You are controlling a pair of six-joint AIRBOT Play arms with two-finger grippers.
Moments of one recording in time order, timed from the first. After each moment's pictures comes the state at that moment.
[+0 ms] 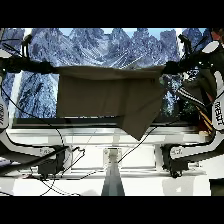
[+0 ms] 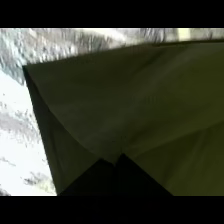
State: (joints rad) left arm 0.29 -1.63 1.39 0.94 -1.23 -0.91; right arm -0.22 -1.60 1.42 -1.06 1.36 1.09
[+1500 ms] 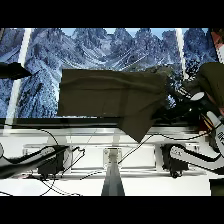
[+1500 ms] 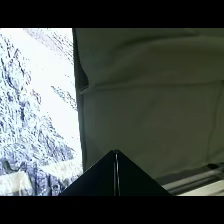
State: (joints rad) left arm 0.49 -1.28 1.39 1.02 -1.53 -1.05; right arm -0.33 -1.28 0.50 -0.96 1.34 1.16
